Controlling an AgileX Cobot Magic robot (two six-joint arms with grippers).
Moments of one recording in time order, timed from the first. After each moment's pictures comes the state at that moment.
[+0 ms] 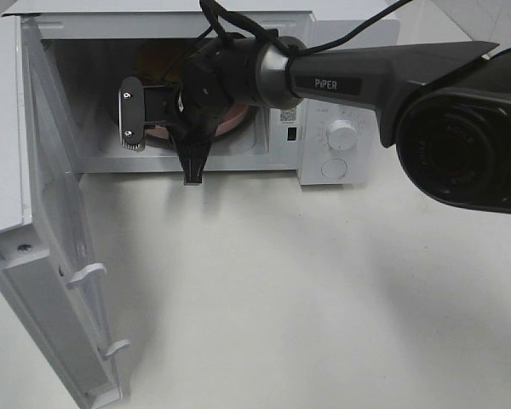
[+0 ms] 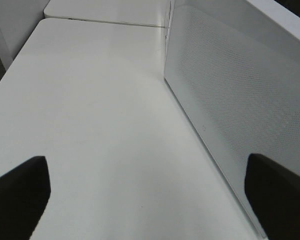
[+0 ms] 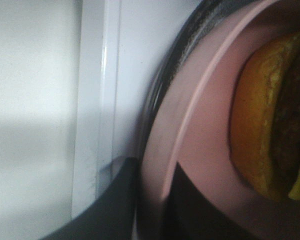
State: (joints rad) left arm 0.07 0.00 -0.52 -0.09 1.07 0.03; right arm 0.68 2.51 -2.06 -0.28 0.44 -0.83
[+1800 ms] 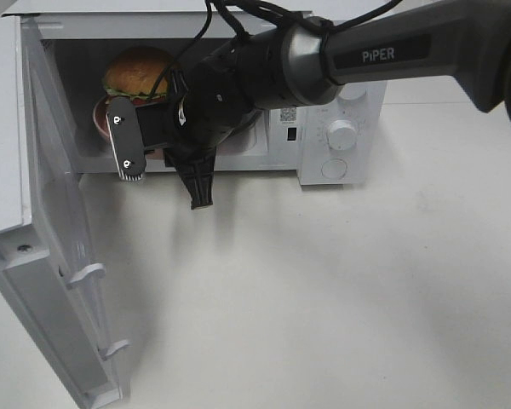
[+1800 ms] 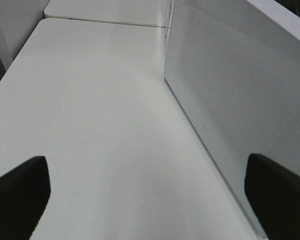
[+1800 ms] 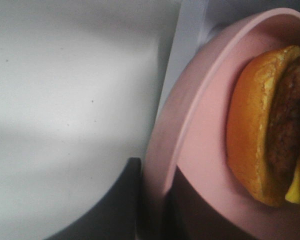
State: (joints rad) left arm 0.07 0.00 -0.52 -0.09 1.07 0.03; right arm 0.74 2.26 -1.67 -0.20 0.29 -1.02
